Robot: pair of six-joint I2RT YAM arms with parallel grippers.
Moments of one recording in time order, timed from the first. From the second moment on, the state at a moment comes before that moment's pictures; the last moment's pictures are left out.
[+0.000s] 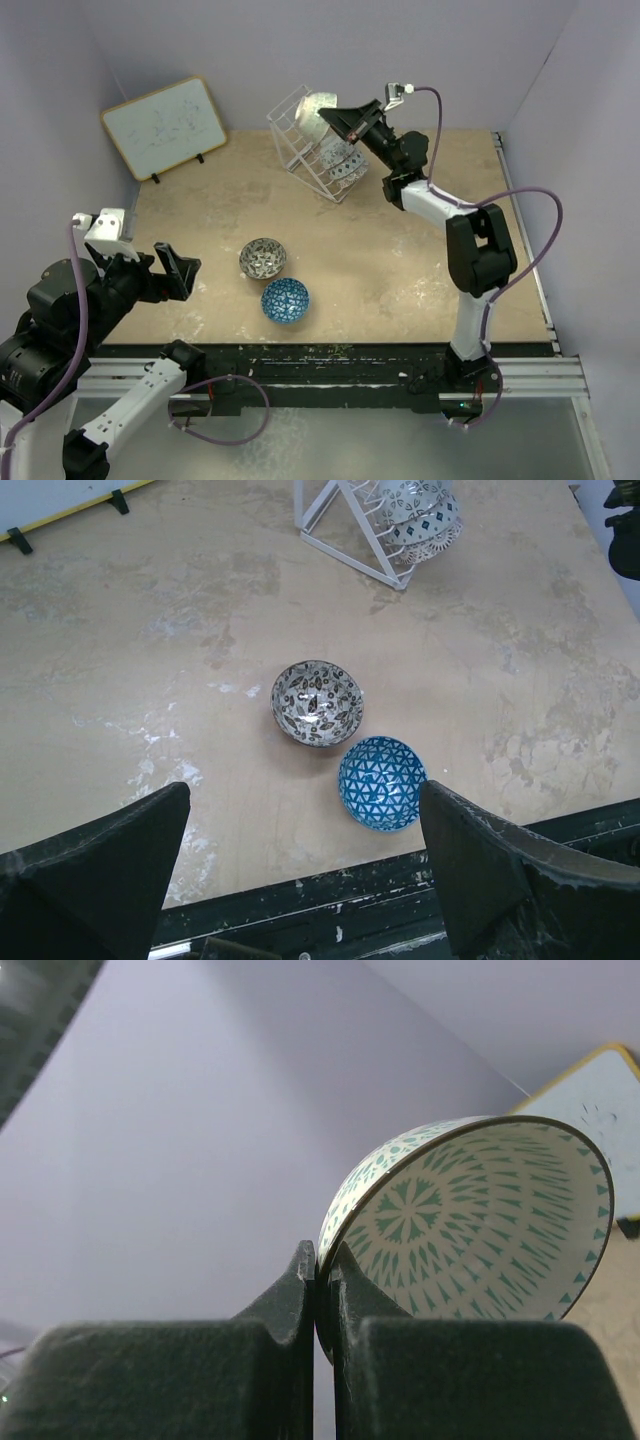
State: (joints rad) left arm -0.45 0.59 1.44 -1.20 -0.17 -0.31; right arm 0.37 1.93 1.38 1.06 -0.50 1.32
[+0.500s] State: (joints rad) left arm -0.45 0.59 1.44 -1.21 -0.16 -0.31; right arm 0.36 2.17 1.42 1.37 -0.18 1.56
